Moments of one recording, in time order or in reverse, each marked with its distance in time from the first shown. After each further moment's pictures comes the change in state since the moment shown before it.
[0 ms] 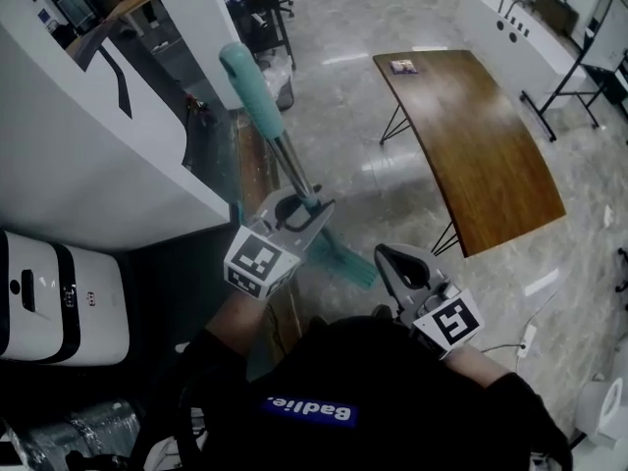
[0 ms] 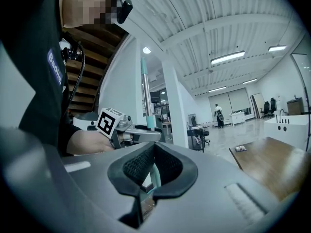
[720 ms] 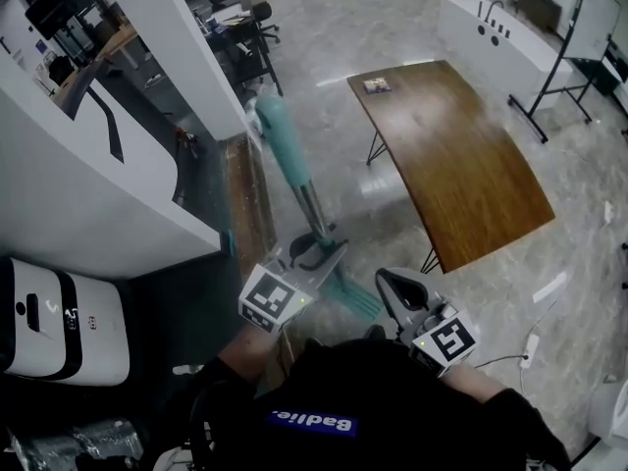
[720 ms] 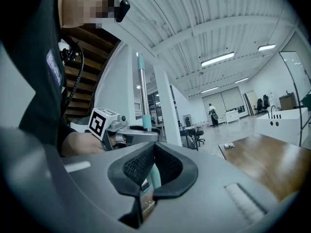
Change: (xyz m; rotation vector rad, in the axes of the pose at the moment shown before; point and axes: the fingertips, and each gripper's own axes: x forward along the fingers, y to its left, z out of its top) left arm 0.081 -0.094 0.026 0.005 -0.005 -0.090; right arm -0.079 -0.069 -0.009 0.058 -0.031 -0.051
